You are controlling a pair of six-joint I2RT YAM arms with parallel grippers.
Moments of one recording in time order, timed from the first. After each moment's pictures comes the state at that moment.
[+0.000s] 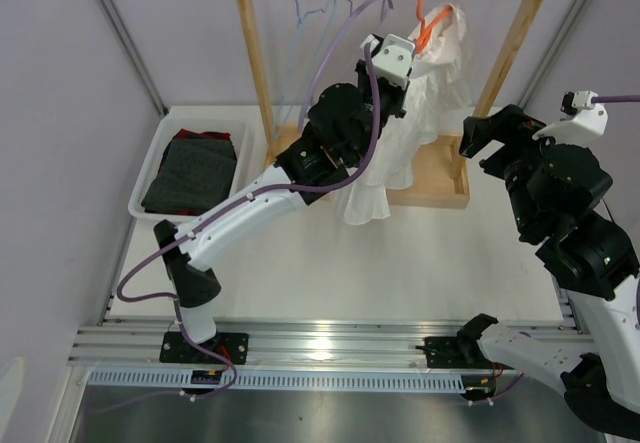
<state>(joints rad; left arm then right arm) -1.03 1.79 2.05 0.05 -0.48 0.22 0.62 0.94 1.61 -0.70 0.66 0.46</state>
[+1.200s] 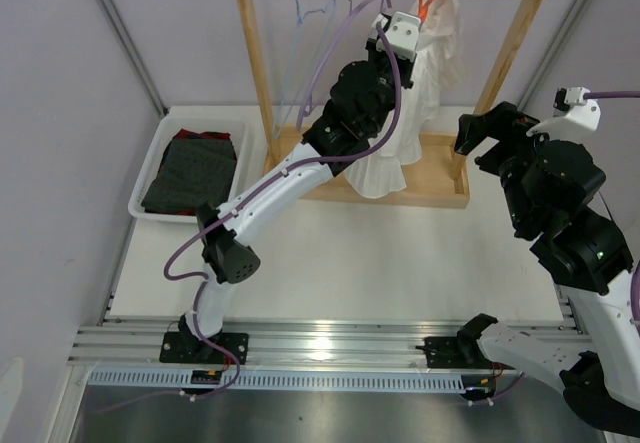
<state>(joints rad) -0.92 2.09 2.38 0.11 -0.46 0.23 0.62 0.95 1.61 -0.67 0.65 0.44</state>
